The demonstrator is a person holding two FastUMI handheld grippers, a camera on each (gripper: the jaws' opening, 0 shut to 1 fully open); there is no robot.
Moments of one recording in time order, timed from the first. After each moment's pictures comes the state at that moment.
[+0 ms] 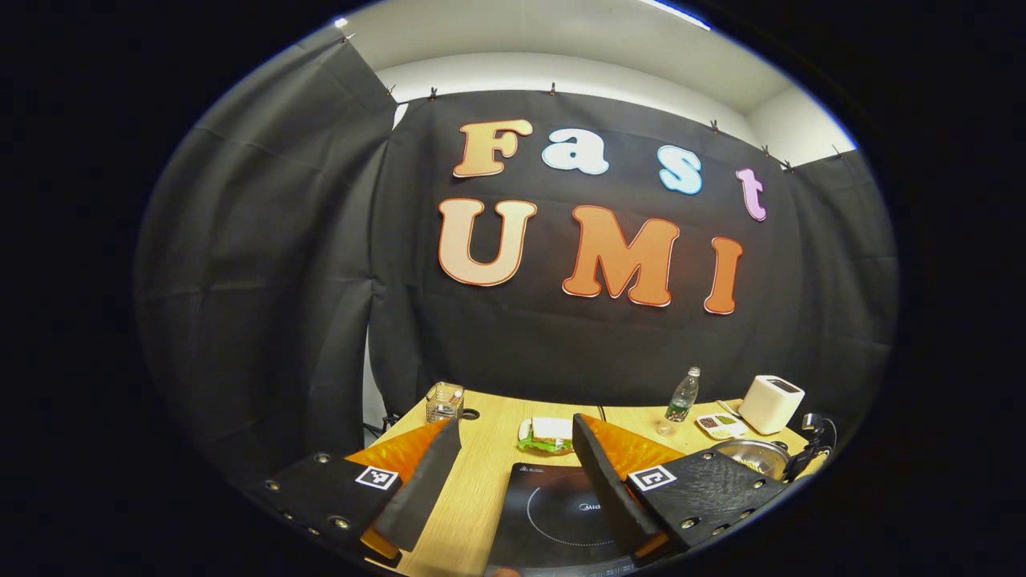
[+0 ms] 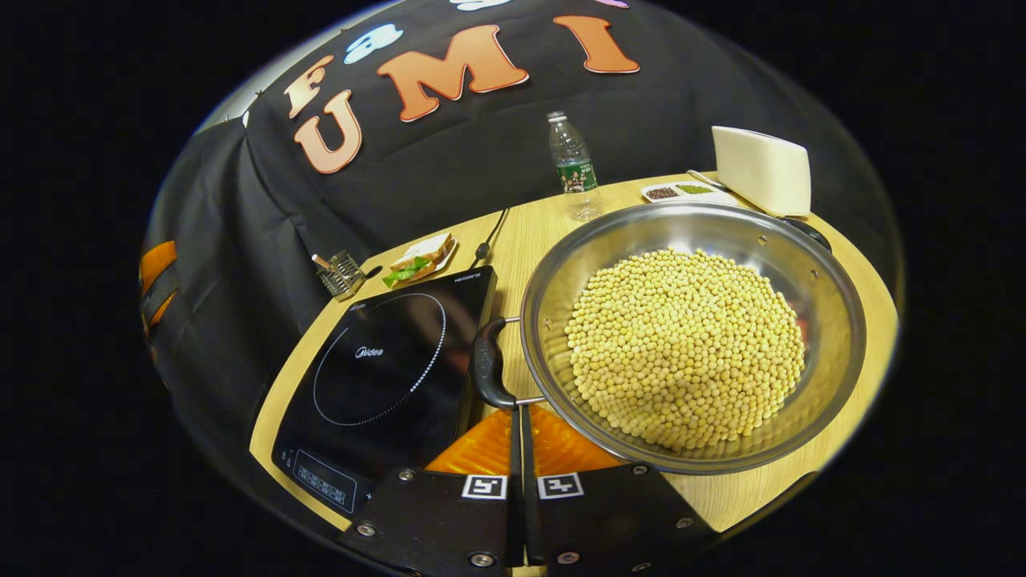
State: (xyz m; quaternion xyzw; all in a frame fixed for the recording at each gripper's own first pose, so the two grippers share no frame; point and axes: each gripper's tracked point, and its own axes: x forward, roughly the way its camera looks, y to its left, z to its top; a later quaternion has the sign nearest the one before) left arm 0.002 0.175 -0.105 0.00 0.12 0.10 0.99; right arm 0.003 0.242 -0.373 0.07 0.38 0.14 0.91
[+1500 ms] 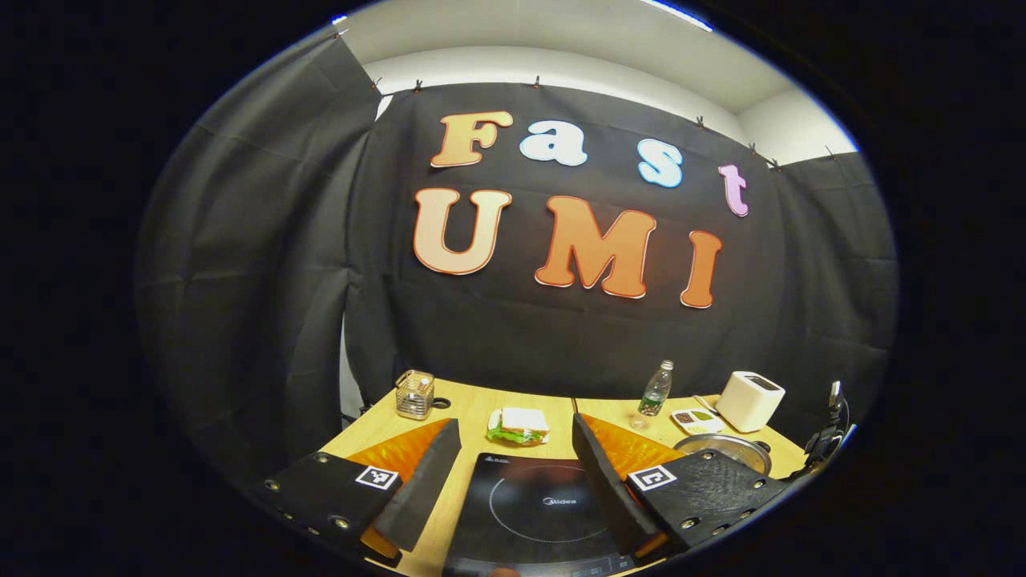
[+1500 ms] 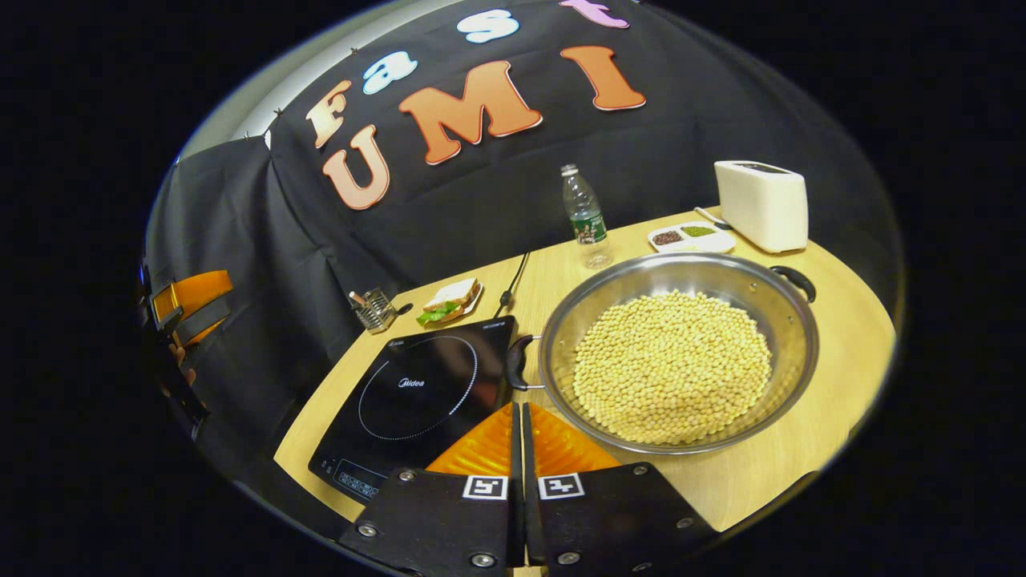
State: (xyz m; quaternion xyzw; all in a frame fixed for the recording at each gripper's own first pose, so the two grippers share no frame) left arm 0.004 0.117 -0.116 -0.01 0.13 0.06 0.99; right arm -0.005 0.216 -0.303 0.10 0.30 0.17 0.93
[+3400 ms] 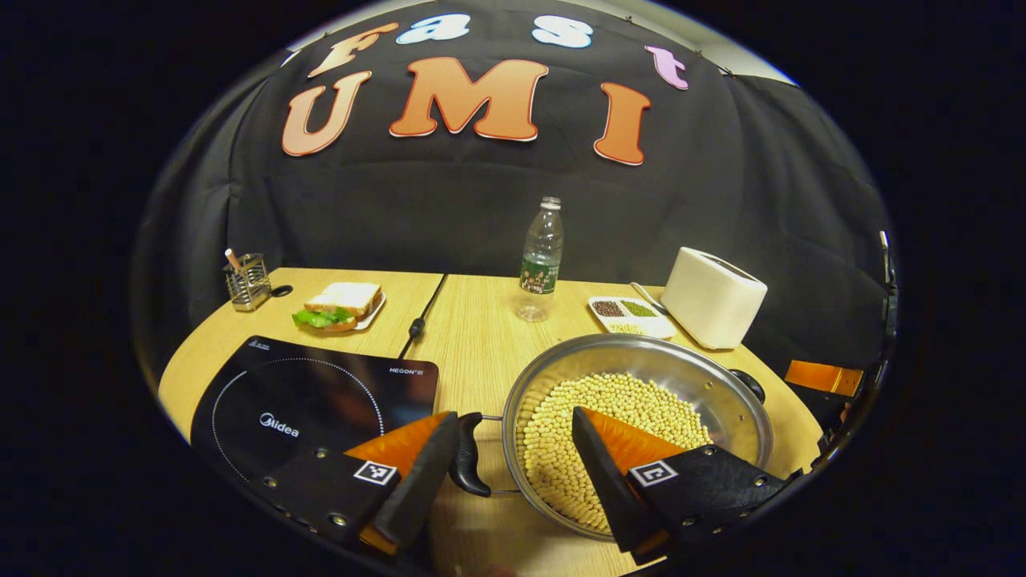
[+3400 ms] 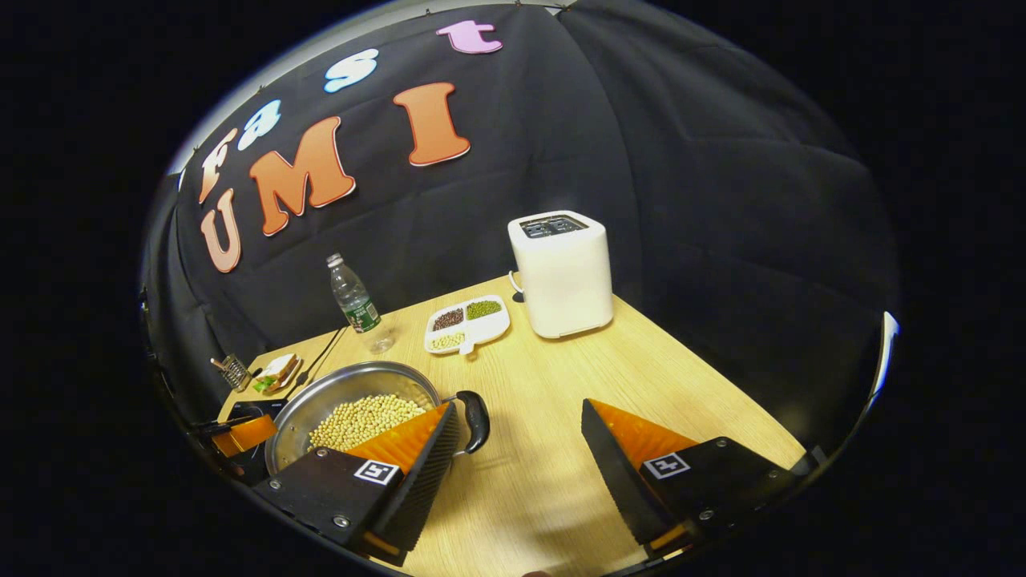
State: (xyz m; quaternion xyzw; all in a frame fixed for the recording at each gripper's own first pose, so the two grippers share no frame) left arm 0.080 -0.149 -0.386 0.00 0.31 -0.02 0.95; right arm 0.118 -0.073 -0.315 0.08 0.26 -0.02 0.96
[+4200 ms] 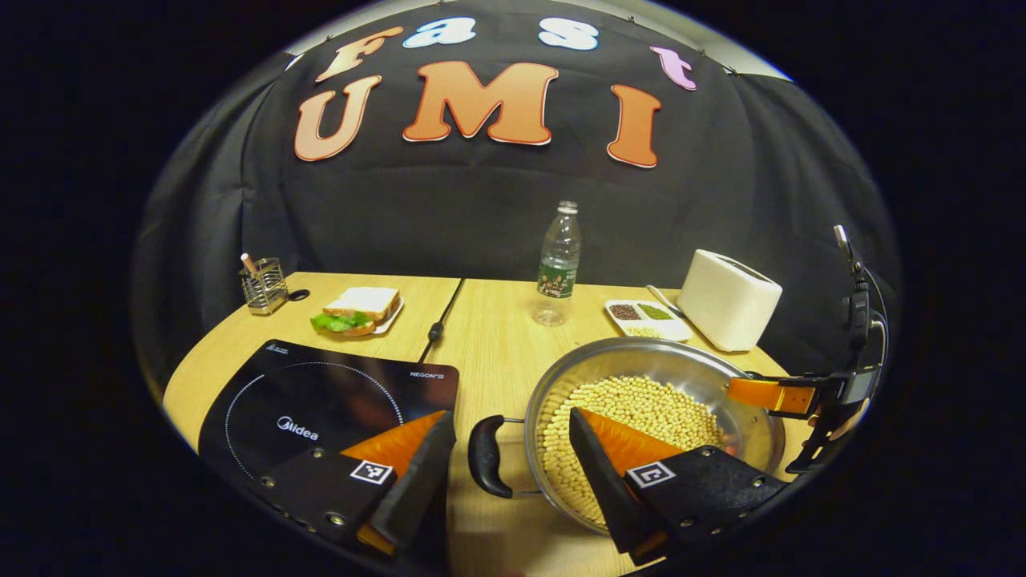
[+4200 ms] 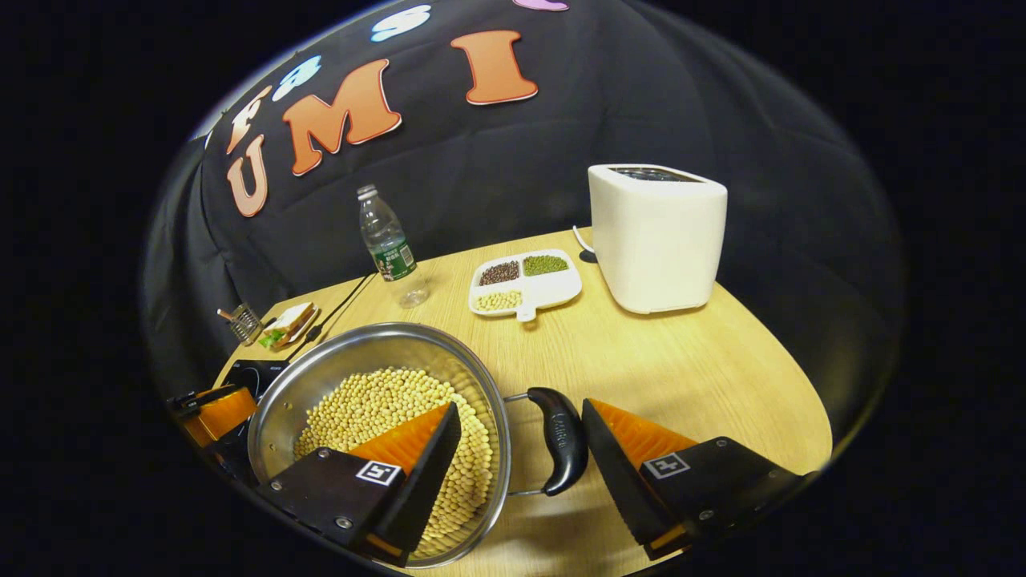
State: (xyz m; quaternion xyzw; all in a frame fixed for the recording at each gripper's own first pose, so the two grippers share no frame) left arm 0.079 -0.129 -0.391 0.01 0.31 0.01 0.95; right arm 0.161 -0.006 -0.368 0.04 0.33 0.06 0.94
